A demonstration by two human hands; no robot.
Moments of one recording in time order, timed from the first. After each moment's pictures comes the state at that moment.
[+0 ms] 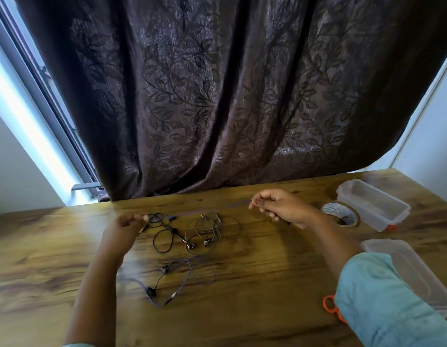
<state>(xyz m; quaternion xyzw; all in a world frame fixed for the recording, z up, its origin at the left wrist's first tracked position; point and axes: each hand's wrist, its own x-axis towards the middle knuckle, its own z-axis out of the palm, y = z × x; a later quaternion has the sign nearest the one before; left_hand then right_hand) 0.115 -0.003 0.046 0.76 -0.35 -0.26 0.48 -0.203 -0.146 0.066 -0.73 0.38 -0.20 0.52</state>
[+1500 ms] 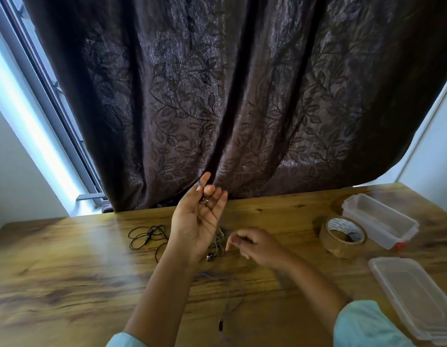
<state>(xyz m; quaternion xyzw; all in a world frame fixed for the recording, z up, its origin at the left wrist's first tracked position) -0.018 -0.044 0.115 0.22 -0.18 -0.58 0.77 -0.162 -0.100 0.039 -0.78 0.34 -0.18 0.49</state>
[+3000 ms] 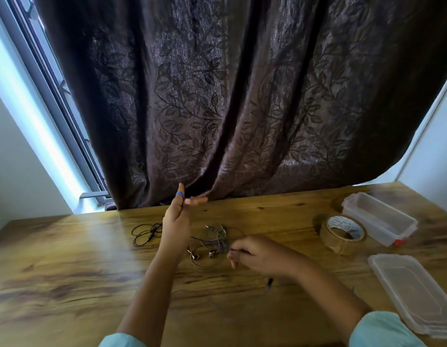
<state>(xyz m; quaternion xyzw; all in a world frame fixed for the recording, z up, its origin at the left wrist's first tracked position) 0.023 -0.036 0.076 0.58 -0.43 -0.27 0.64 -0.164 -0.071 0.069 -0.89 0.30 -0.06 0.35</state>
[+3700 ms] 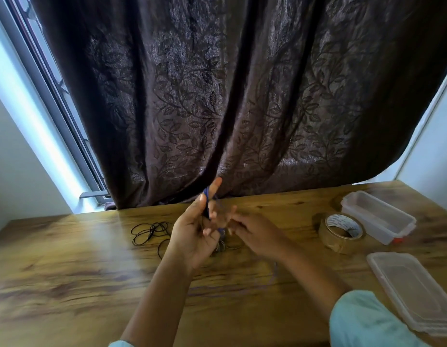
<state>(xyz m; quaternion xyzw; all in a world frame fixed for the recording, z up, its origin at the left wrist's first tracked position) -0.015 -0.021 0.094 0.22 -0.29 -0.64 0.68 -0.154 -0.094 0.068 -0.88 0.34 -0.19 0.28</state>
